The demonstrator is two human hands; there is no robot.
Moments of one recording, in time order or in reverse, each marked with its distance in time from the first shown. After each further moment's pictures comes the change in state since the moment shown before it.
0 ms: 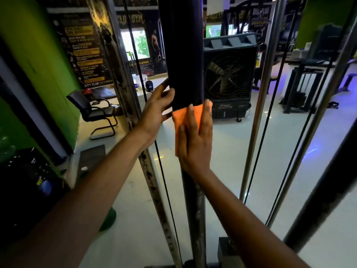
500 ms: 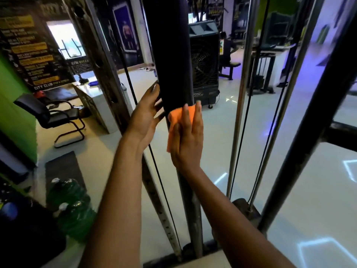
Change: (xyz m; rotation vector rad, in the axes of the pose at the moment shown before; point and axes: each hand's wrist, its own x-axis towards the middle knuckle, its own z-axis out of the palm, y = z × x) left_hand -0.019 -0.036 -0.004 -0.236 -0.148 -0.084; right_hand -0.050 0.000 0.025 -0.087 0.121 0.174
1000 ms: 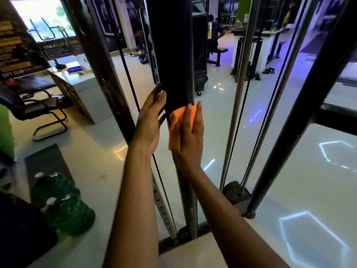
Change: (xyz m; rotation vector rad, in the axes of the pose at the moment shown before) left_hand -0.015 -0.070 -0.011 -0.031 -0.015 -0.039; right_hand -0.048 0.020 0.003 -0.118 -0.039 0.048
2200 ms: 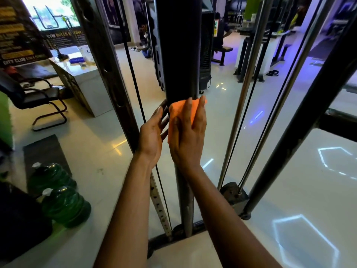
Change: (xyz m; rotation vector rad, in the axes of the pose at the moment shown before) left_hand -0.028 -0.040 -0.002 -0.096 0.032 -0.110; right_hand 0.003 0.001 0.006 -0.039 -0.005 0.000
